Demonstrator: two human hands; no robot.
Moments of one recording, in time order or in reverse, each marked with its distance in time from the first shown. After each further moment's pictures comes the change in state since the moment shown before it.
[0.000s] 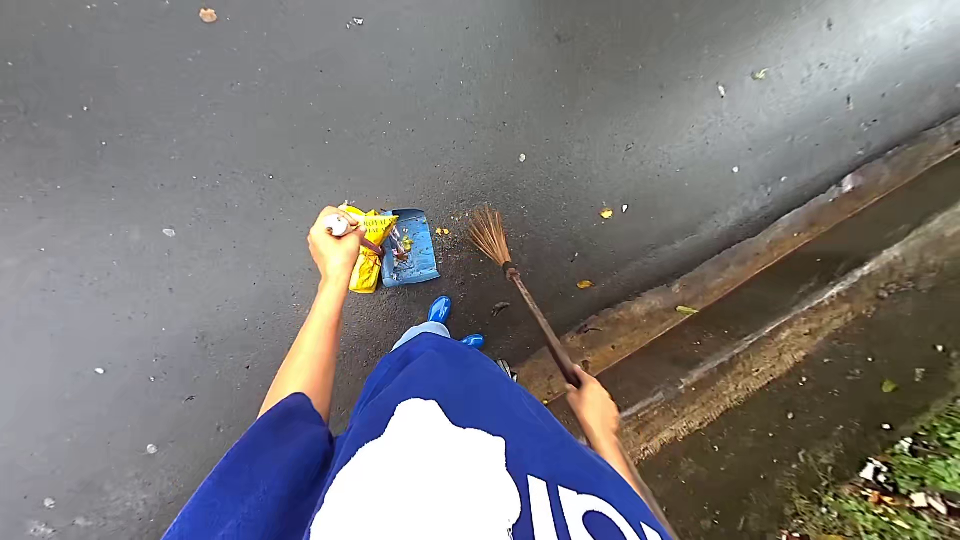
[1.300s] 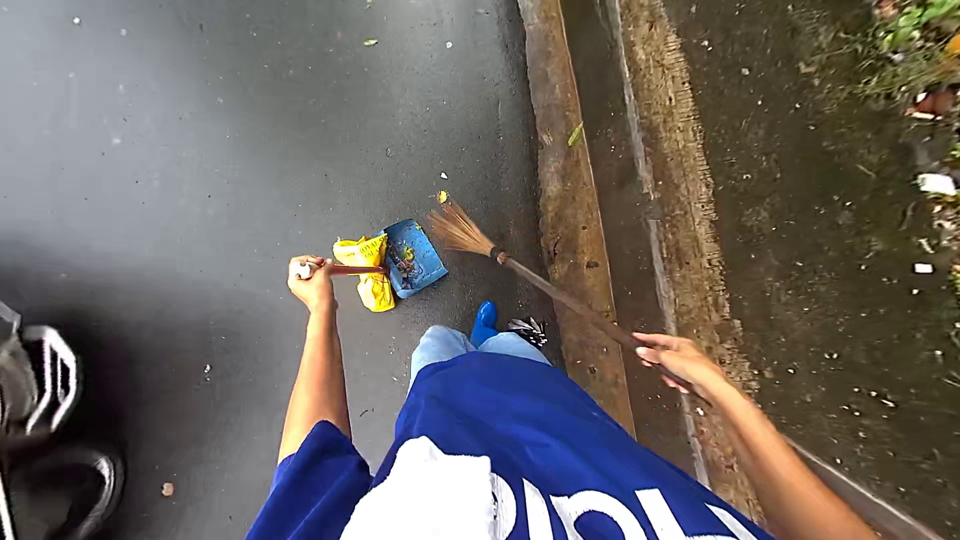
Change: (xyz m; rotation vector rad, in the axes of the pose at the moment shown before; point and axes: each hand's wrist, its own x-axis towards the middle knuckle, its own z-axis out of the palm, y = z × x) left_hand 0.081 0.328 0.546 -0.183 -0.668 0.416; right_hand 0.110 0.254 -0.081 1.311 -0.119 0.587
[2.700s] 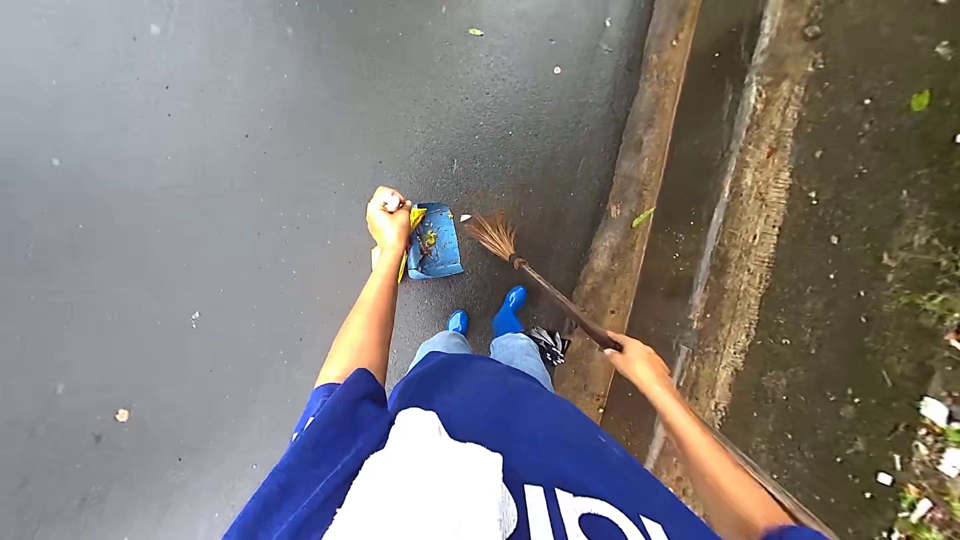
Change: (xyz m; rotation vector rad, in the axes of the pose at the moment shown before) left_hand 0.267 0.036 0.121 0.248 -0.050 -0.114; right_hand 0.113 -0.375 0.037 -0.745 0.094 -0.208
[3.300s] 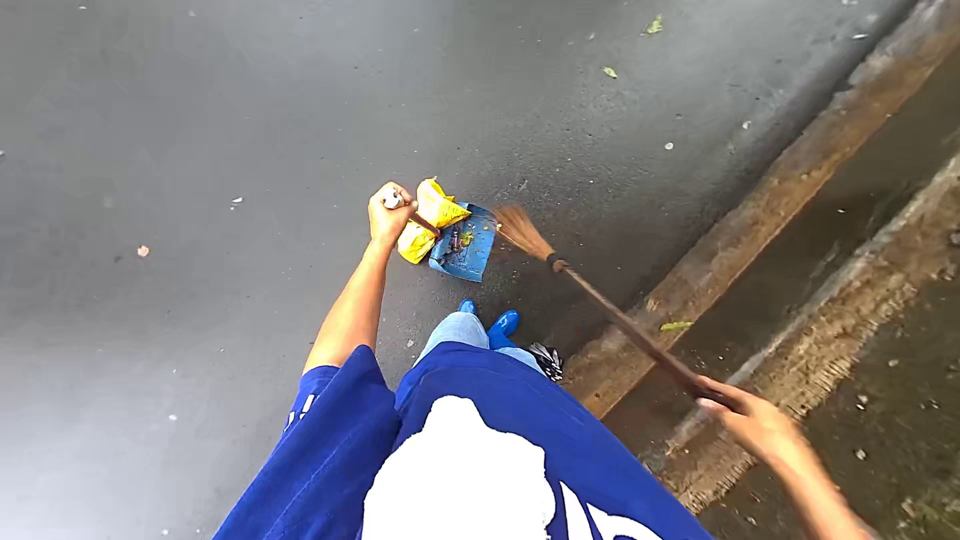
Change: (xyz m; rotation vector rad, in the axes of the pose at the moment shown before) left_hand -0.017 -0.042 -0.045 -0.159 0.214 -0.037; right_hand 0.086 0.024 -0.218 -0.113 0.041 -0.382
